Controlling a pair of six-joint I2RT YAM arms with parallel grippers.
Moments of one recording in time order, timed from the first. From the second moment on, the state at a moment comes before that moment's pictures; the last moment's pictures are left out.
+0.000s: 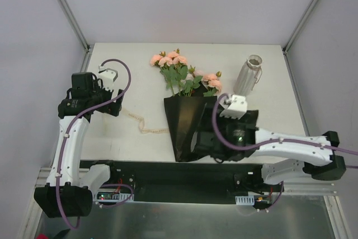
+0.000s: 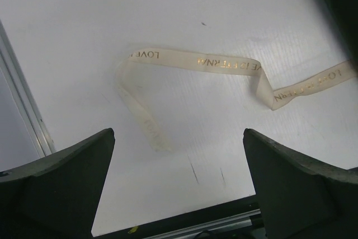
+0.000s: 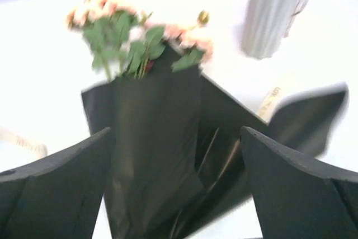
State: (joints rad) left arm 0.07 0.99 1.03 -0.88 0.23 0.33; right arm 1.57 1.31 1.28 -1.42 1.31 1.50
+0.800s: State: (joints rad) left arm 0.06 0.95 1.06 -0.95 0.28 0.32; right arm 0.89 1.10 0.80 -0.48 0.34 0.70
